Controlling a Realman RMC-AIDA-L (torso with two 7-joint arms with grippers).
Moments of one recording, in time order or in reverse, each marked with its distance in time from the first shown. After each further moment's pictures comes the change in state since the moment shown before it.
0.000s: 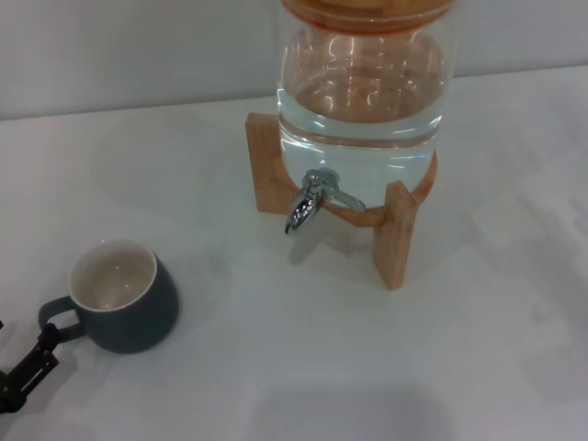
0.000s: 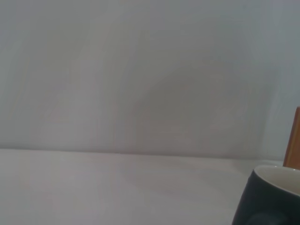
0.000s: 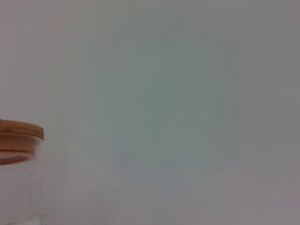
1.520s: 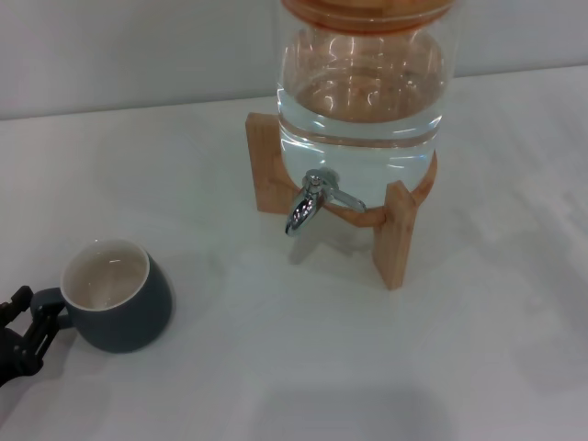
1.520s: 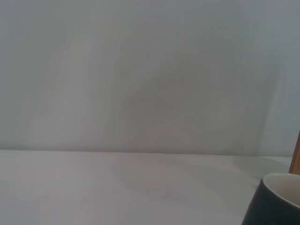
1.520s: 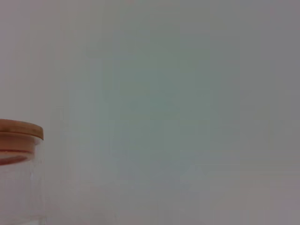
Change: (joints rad) left arm -0.089 0.003 0.000 0.000 0.019 -0.086 -0.045; right arm 0.021 0.003 0.000 0.000 0.001 -0.019 0.000
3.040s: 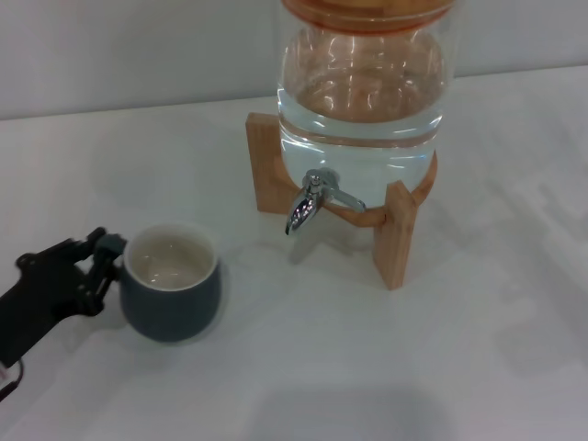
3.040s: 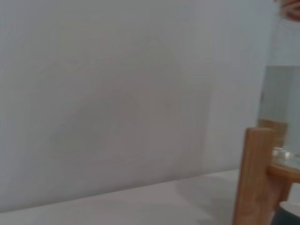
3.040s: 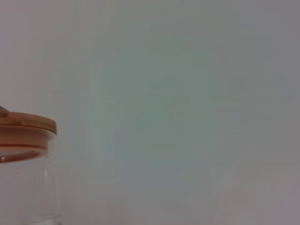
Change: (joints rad) left arm -0.172 0.000 0.000 0.007 0.109 0.007 0.009; right arm 0.048 0.010 -0.011 0.000 -0.017 -0.032 0.000
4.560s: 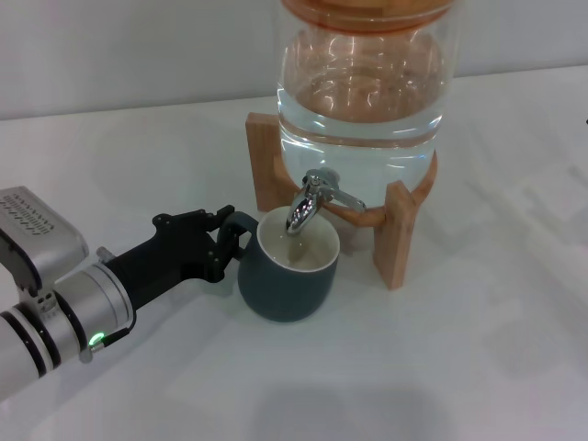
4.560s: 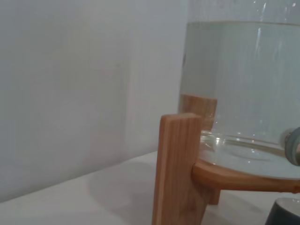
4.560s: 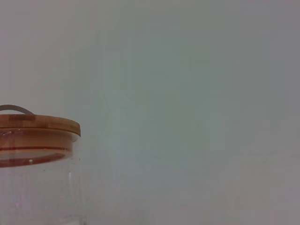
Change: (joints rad) left arm -0.192 -0.003 0.000 0.227 0.139 -0.299 0.009; right arm 0.009 0.001 -0.025 0.000 -0.014 0.026 0.008
